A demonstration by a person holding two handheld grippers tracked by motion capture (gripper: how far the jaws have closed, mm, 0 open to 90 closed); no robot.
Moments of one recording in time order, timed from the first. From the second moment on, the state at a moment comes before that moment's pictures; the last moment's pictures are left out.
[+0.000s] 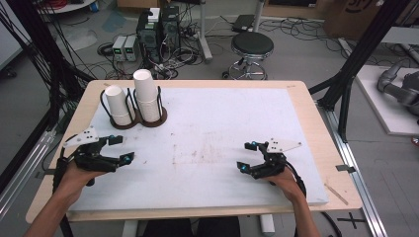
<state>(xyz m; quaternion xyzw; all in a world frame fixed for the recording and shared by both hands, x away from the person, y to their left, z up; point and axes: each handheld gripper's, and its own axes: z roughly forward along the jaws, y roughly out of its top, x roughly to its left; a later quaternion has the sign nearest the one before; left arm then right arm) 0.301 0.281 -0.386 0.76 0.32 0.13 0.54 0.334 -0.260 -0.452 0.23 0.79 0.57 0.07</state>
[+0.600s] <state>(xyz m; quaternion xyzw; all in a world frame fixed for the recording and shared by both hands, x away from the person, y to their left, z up) 0.322 0.279 -0.307 0.76 0.32 0.17 0.54 0.335 -0.260 -0.452 0.23 0.79 0.57 0.07</state>
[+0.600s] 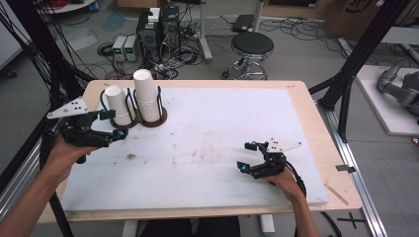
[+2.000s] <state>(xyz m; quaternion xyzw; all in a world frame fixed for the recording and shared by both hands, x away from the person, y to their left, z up) 0.447 0.232 -0.189 0.79 0.45 0.19 0.37 0.337 -0.262 -0.453 0.23 0.78 0.57 0.06</state>
